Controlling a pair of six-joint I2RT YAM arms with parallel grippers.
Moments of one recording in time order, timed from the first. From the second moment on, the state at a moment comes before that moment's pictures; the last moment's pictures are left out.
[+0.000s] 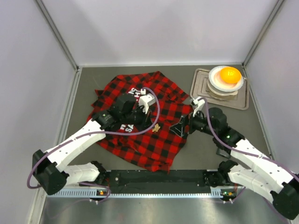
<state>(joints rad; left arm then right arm) -0.73 1.19 1.04 -0.49 0.39 -0.22 0.66 0.84 0.58 -0.08 -0.24 0.32</state>
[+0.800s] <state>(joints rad) -0.73 1.03 0.81 -0.04 0.77 -0.43 0.57 0.85 0.54 0.35 -0.83 0.68</state>
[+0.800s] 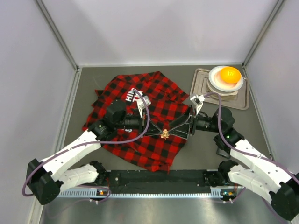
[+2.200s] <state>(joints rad) -0.73 1.11 0.80 0.07 0.79 -0.65 0.60 0.91 0.52 0.37 -0.88 0.62</state>
